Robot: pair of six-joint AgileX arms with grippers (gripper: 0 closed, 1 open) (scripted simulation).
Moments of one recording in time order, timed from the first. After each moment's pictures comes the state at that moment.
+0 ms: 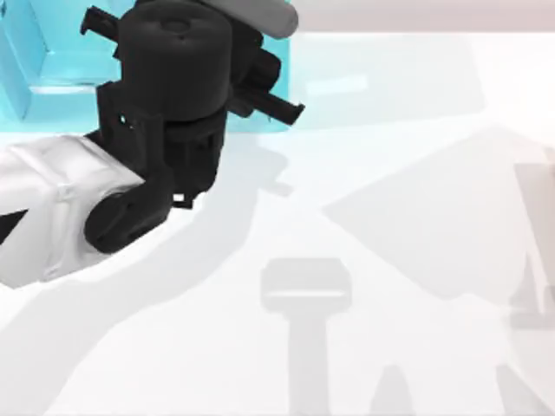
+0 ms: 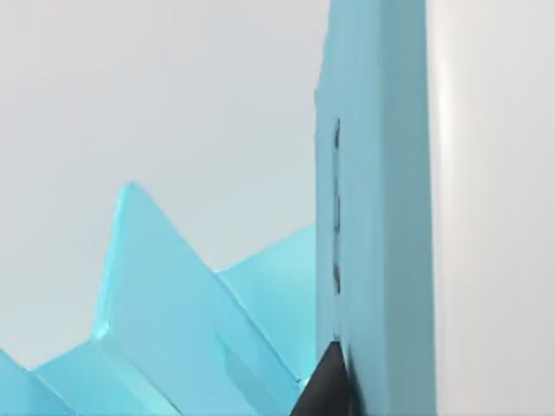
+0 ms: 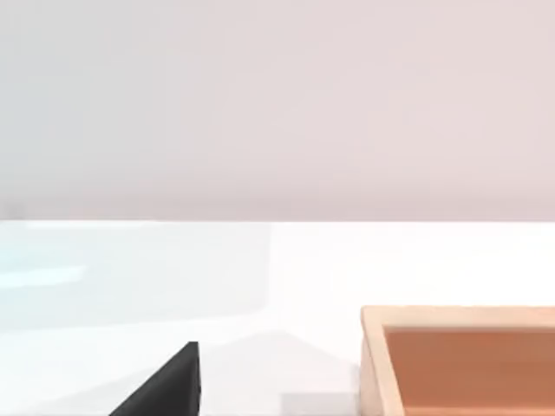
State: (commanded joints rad) left arm -0.74 1.48 0.95 0.34 -0.64 0.38; right arm 0.00 0.00 0.00 0.00 0.00 0.00
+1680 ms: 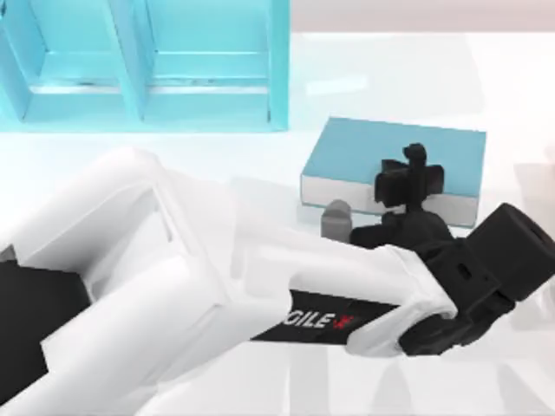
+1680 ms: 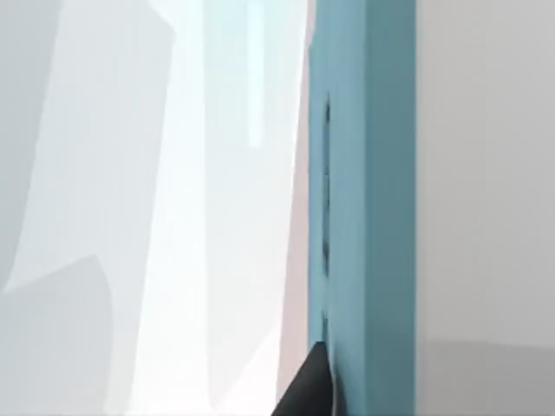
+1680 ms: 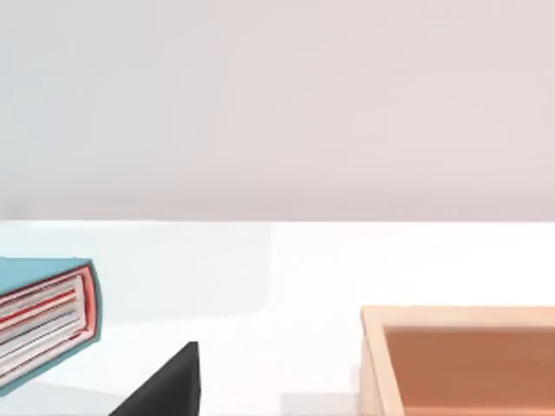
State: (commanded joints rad) left arm -1.15 2.19 1.41 0.08 -1.14 4.01; right arm 0.00 0.00 0.00 0.00 0.00 0.00
